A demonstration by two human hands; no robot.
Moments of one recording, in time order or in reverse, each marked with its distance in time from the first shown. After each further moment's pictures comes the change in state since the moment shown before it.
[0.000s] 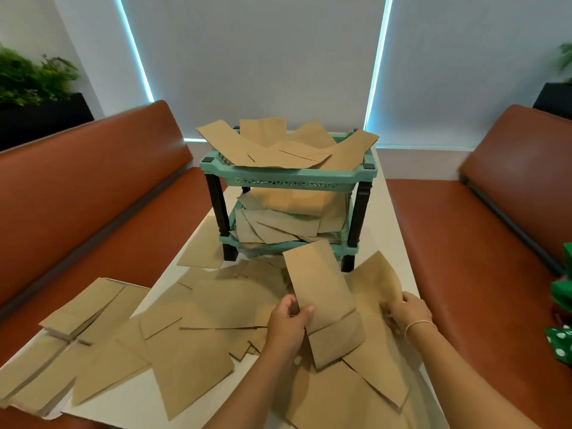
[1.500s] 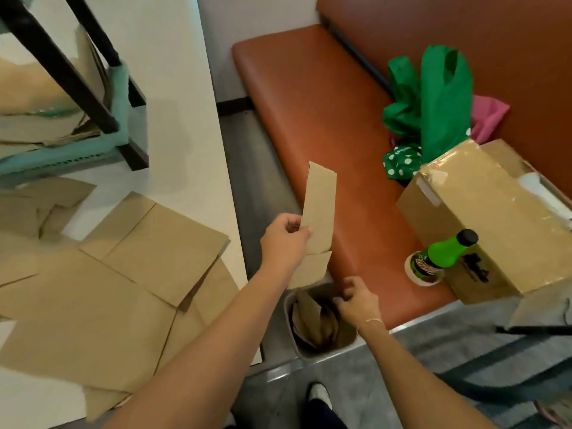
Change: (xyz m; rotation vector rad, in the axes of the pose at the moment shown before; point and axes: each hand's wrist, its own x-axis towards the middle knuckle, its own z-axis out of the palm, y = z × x) left_hand -0.064 -0.083 0.295 0.399 -0.300 -0.056; right_hand -0.030 0.322 -0.103 -0.057 -0.043 0.248
